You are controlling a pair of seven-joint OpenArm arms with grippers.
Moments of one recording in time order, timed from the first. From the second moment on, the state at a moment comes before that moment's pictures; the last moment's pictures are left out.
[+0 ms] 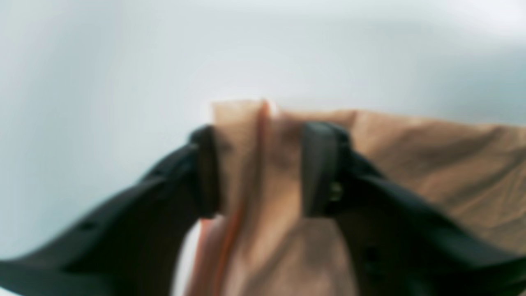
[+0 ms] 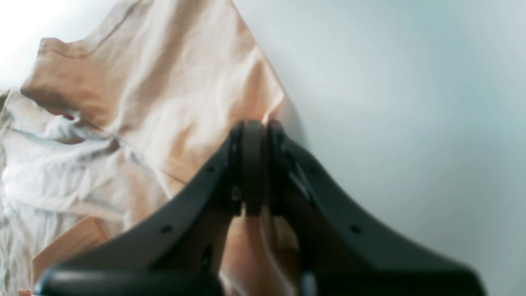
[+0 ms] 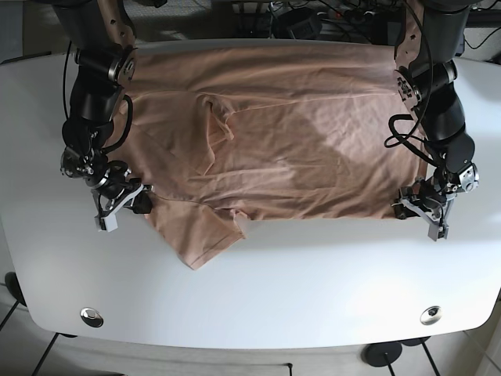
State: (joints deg) left arm -30.7 -17.9 -28.6 35.5 -0.9 -33.8 29.2; right arm 24.2 11.0 26.6 43.7 7.7 40.3 -27.6
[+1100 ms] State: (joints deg) left arm 4.2 -9.7 -28.7 102.5 -0.5 -40.6 48.7; right arm -6.6 6.3 31.4 109.3 6.4 40.3 -57.7
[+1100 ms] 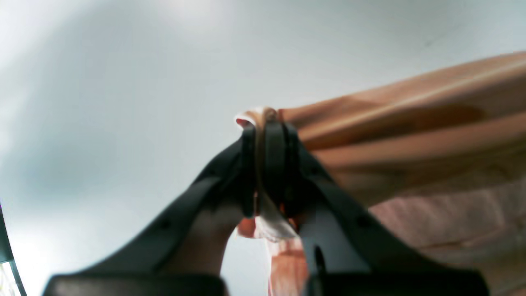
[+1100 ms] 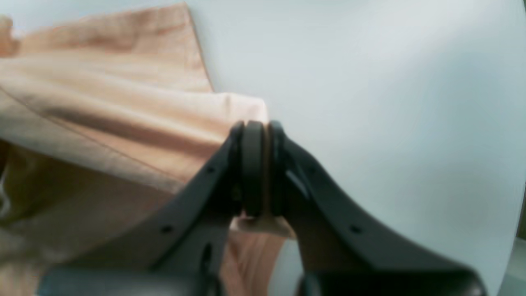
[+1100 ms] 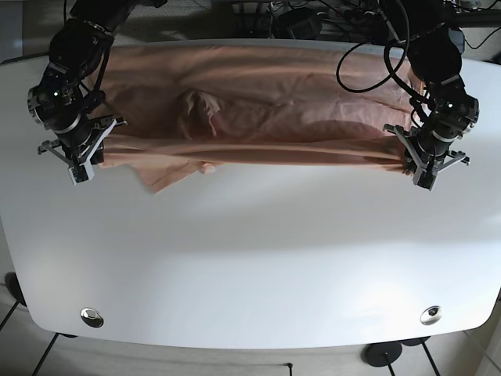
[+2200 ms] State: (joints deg) left arm 14.9 -8.3 -31.5 108.0 0.4 -39.9 49.9; right arm -8.7 5.4 30.7 107.6 23.4 39.9 -62.3
